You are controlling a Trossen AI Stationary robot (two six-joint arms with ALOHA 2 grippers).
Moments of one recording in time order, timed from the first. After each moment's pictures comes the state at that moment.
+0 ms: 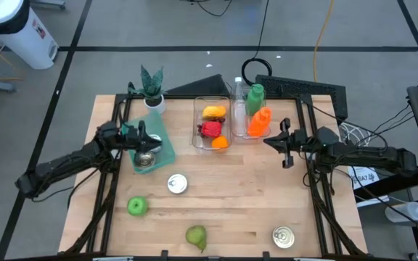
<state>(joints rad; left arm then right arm) 0.59 0.31 0.02 0.21 0.60 -0.02 -0.23 0.45 0.11 0.55 -0.21 0.04</state>
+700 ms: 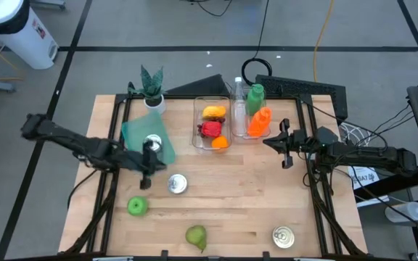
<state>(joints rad) -0.32 0.84 0.55 -0.41 -0.25 -0.22 -0.23 0.45 0.11 0.53 -0.21 0.03</state>
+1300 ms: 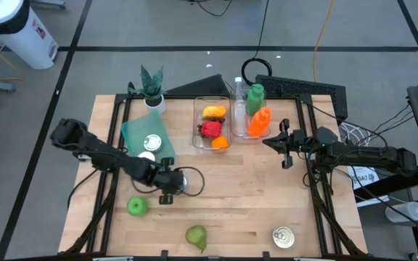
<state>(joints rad) -0.36 1.52 0.83 -0.50 -0.20 -0.32 -0.23 0.45 0.12 0.52 -0.21 0.04</state>
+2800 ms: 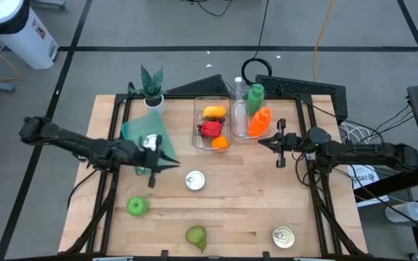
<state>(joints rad) -0.22 0.88 0.45 0.26 -0.12 0.24 -0.23 0.59 0.12 0.59 -0.18 -0.15</state>
